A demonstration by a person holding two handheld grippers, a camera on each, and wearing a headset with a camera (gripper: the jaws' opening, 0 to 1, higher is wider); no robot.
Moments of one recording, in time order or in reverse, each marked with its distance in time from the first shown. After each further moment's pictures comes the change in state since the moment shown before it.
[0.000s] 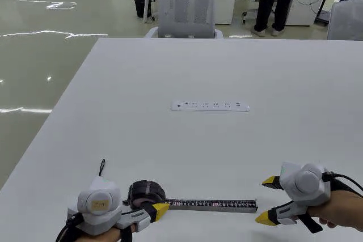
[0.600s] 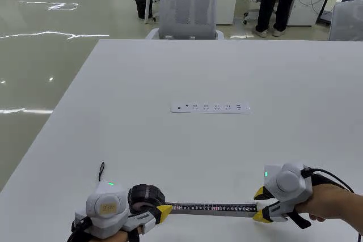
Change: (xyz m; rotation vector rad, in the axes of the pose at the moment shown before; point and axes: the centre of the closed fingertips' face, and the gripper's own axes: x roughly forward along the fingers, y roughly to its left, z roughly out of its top) left arm 0.011 0.003 -0.004 -0.022 0.016 0.047; right arm 0.024 0.002 -0.009 -0.091 0.123 0.104
